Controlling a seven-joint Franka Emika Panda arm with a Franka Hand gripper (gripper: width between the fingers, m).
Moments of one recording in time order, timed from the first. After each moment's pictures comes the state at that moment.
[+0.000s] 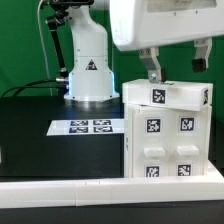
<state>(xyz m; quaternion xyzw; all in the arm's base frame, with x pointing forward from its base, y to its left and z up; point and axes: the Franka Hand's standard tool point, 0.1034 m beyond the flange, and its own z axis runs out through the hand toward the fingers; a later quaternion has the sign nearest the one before) 0.640 0.094 0.176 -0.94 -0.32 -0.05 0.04</state>
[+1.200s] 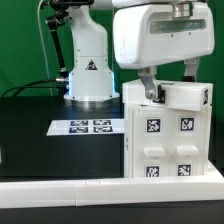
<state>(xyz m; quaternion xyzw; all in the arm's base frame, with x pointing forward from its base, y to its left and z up) 0.620 0.091 0.148 -0.93 -0.35 -0.04 0.02</state>
